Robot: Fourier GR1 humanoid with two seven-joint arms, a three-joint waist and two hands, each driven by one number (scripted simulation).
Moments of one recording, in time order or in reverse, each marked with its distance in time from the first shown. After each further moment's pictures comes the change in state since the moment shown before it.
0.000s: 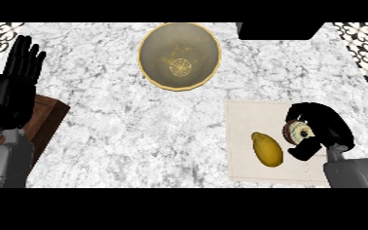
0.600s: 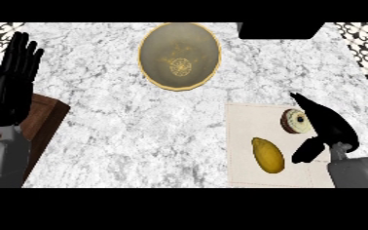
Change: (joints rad) left arm -0.019 0.024 0.000 0.016 0.025 -0.001 0.007; right arm -0.005 -0.029 0.016 -0.050 -0.126 0.131 0.165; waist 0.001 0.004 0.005
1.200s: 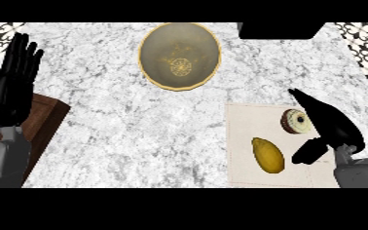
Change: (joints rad) left arm 0.008 0.015 -0.022 0.008 0.008 0.027 -0.016; right arm 0.003 -0.075 0.076 -0.116 -0.098 -0.025 0.048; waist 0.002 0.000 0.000
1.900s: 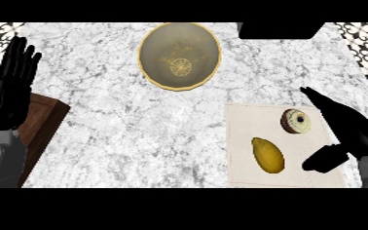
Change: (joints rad) left arm 0.027 0.034 -0.022 0.004 0.042 0.007 -0.021; right arm 0.033 -0.151 0.042 -0.190 -0.195 -0.032 0.149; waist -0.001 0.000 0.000
